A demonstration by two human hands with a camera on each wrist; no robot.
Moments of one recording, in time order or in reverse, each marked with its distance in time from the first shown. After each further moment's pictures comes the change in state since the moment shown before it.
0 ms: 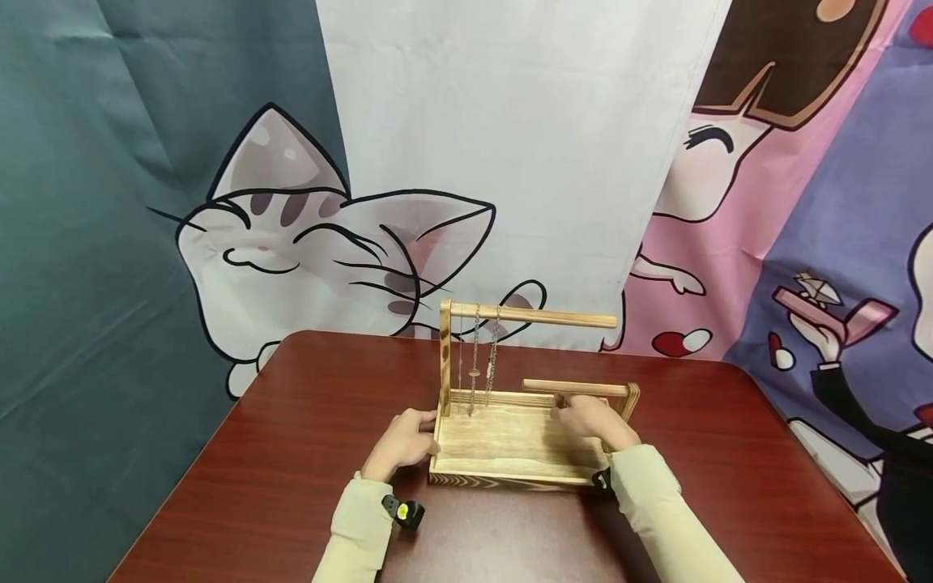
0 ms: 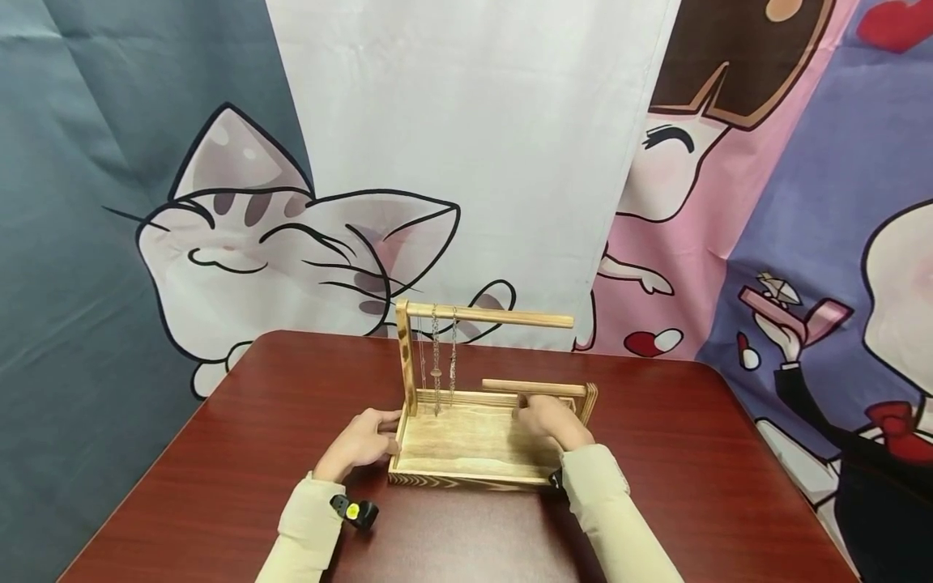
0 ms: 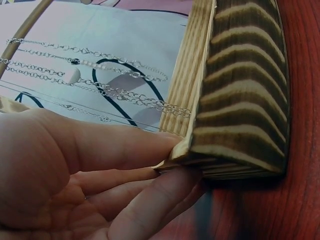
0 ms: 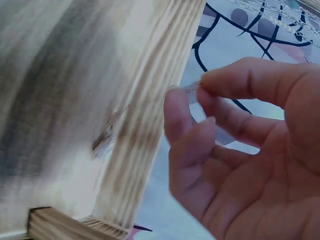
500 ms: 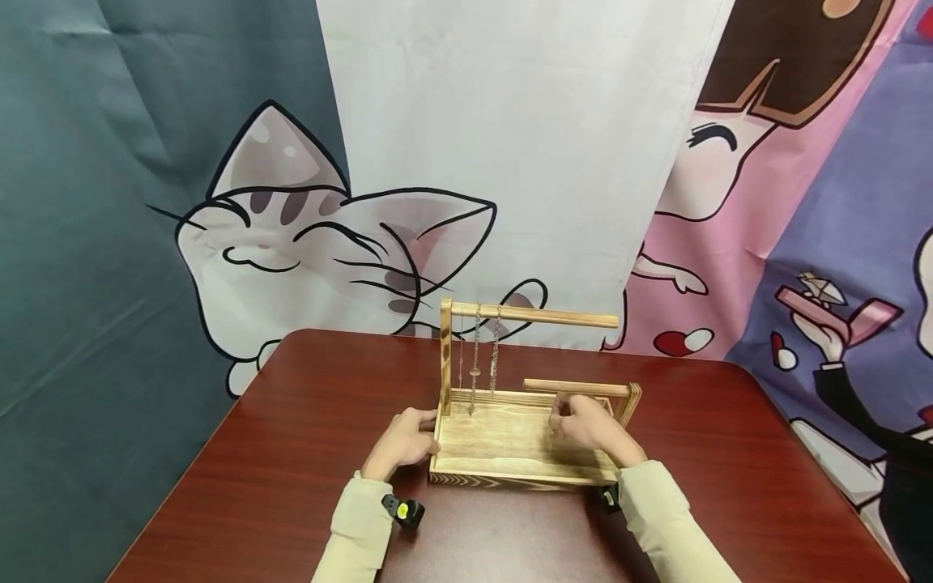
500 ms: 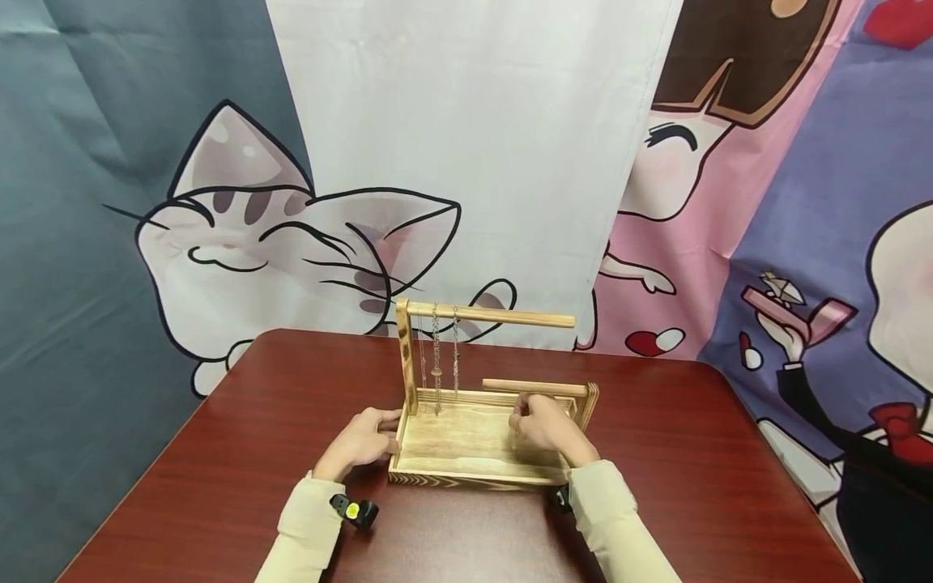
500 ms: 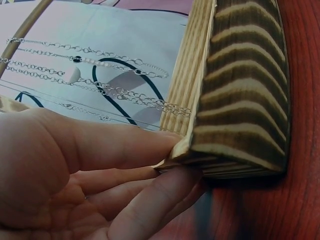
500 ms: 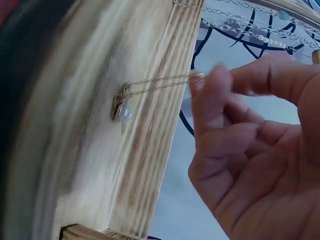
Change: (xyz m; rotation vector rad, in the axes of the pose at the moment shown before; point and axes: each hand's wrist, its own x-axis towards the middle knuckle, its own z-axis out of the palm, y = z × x) left_hand 0.001 0.000 -0.001 -0.007 -0.006 0.006; right_hand -0.009 0.002 0.011 0.262 0.057 -0.090
